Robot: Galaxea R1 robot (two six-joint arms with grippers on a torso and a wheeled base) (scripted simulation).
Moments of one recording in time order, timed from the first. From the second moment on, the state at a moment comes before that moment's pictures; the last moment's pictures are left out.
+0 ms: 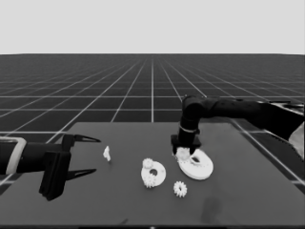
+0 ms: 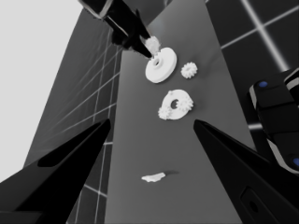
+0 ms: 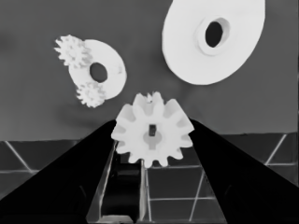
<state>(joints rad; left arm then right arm) -0.34 1.75 -0.42 0.31 0.68 0.35 0.23 2.65 -1.23 0.03 -1.58 1.45</state>
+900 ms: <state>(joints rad) -0.34 1.75 -0.42 0.31 0.68 0.35 -0.14 2.94 -1.68 -0.32 -1.47 1.27</state>
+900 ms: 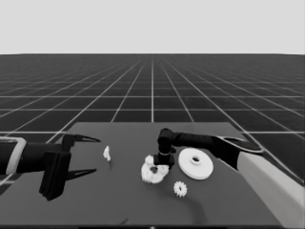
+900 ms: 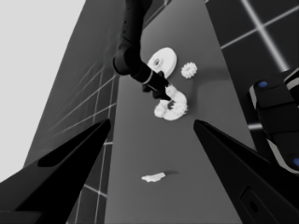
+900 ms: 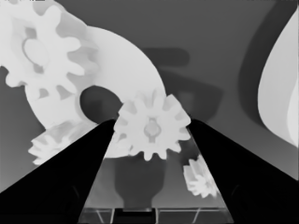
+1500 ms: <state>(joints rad) -0.34 1.75 -0.42 0.31 0.68 0.35 0.14 2.89 -1.52 -0.05 -1.57 1.37</state>
